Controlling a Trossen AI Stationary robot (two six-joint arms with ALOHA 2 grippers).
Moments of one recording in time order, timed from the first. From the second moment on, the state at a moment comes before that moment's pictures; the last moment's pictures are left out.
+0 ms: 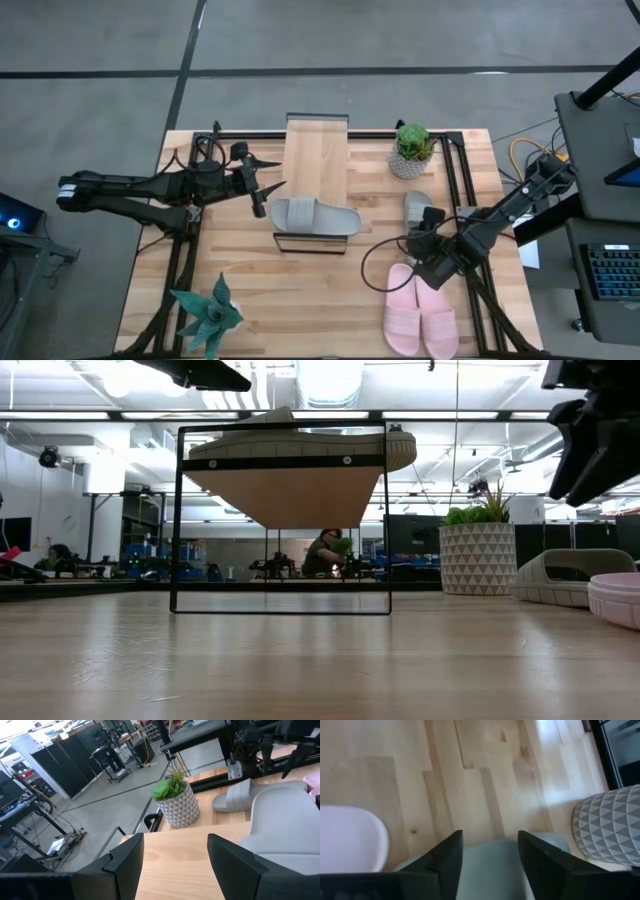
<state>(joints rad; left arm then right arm) 0.01 0.89 0.78 -0.06 -0.40 0.38 0.68 1.27 0.82 -1.05 0.64 0.76</state>
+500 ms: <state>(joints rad) 0.01 0.91 0.78 -0.06 -0.40 0.38 0.68 1.27 0.76 -1.10 0.65 0.76</state>
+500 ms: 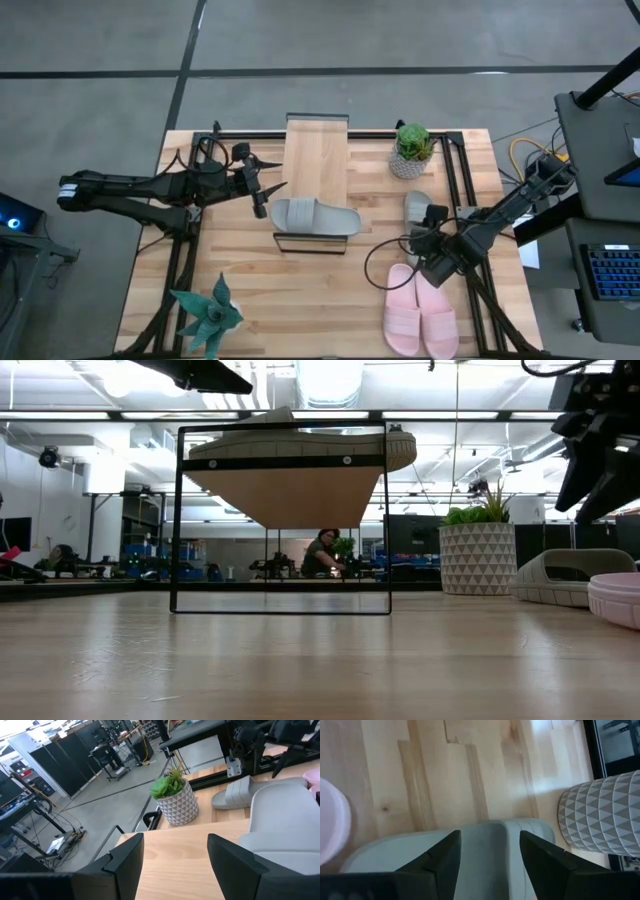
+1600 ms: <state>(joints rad) 0.01 0.93 0.78 -0.06 -0.40 0.38 0.47 1.27 0.60 -1.00 0.65 0.82</state>
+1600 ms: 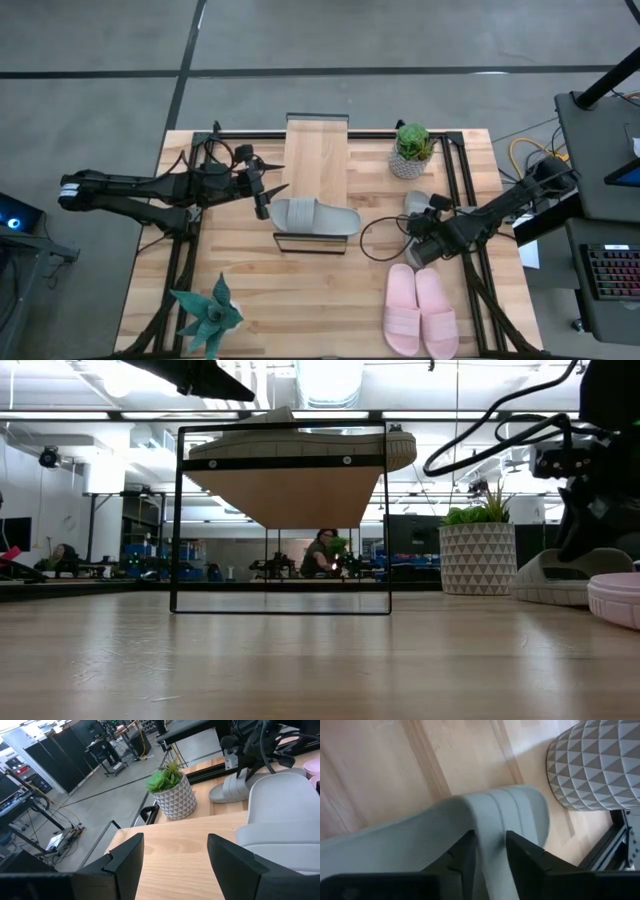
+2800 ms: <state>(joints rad) 0.01 0.94 0.78 -0.07 -0.40 0.38 0.48 1.26 0.80 -0.92 0.76 0.56</state>
